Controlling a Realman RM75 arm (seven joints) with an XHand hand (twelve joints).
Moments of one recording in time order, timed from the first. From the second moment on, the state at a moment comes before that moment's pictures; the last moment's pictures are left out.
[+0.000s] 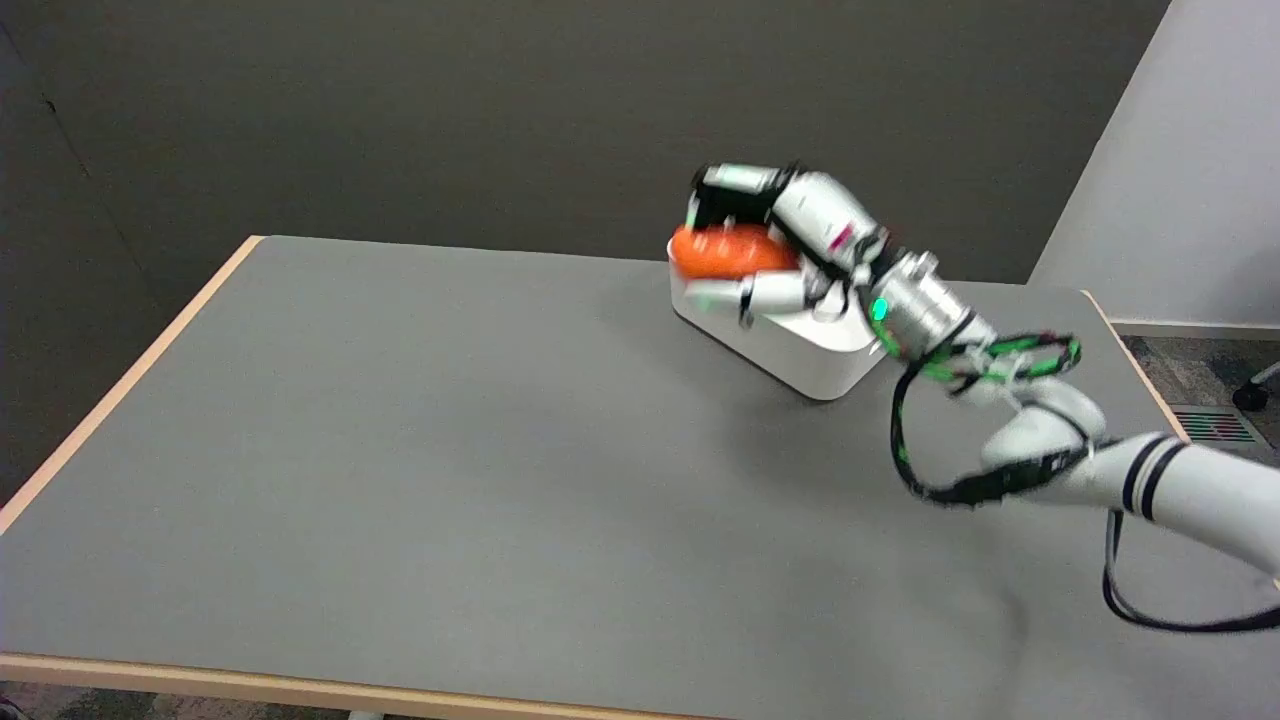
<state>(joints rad) 0.48 -0.73 0.75 -1.10 -2.50 0.91 0.73</state>
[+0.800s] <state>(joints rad) 0.70 -0.81 0.92 -0.68 -2.40 0.79 0.60</state>
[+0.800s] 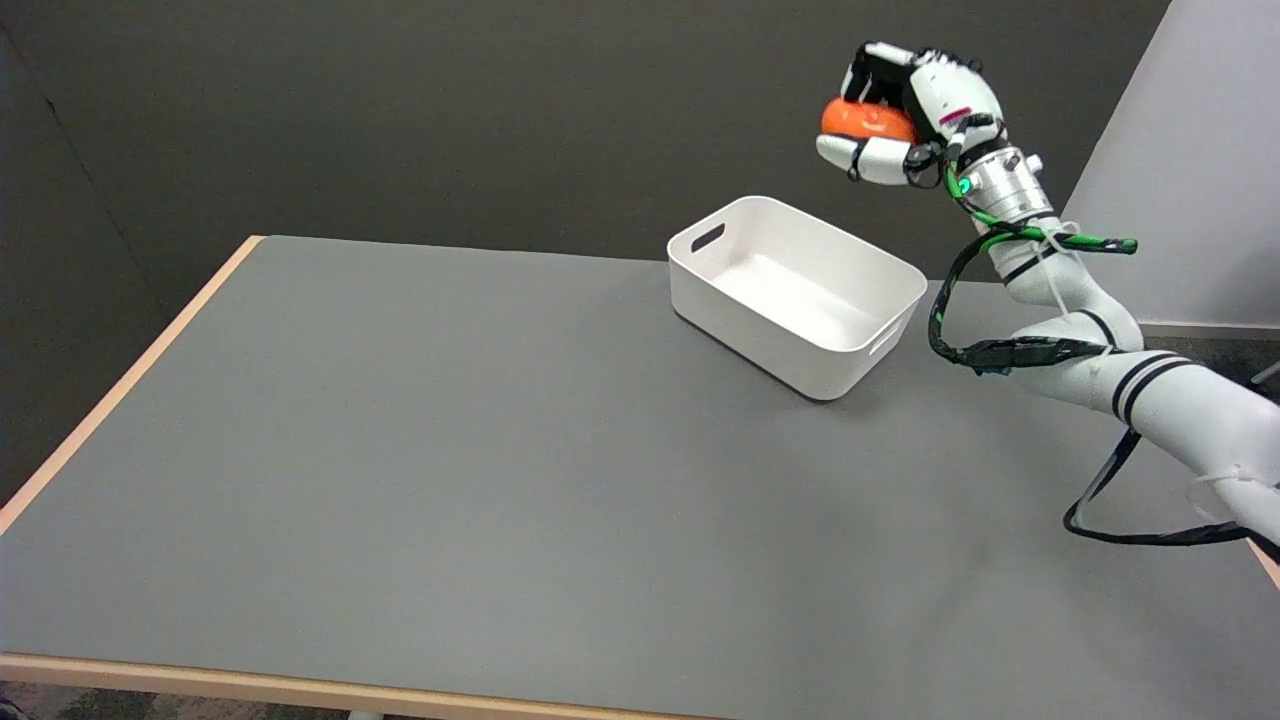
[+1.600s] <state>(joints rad) 0.58 -0.88 0.82 -0.72 -2.36 0.63 0.55</state>
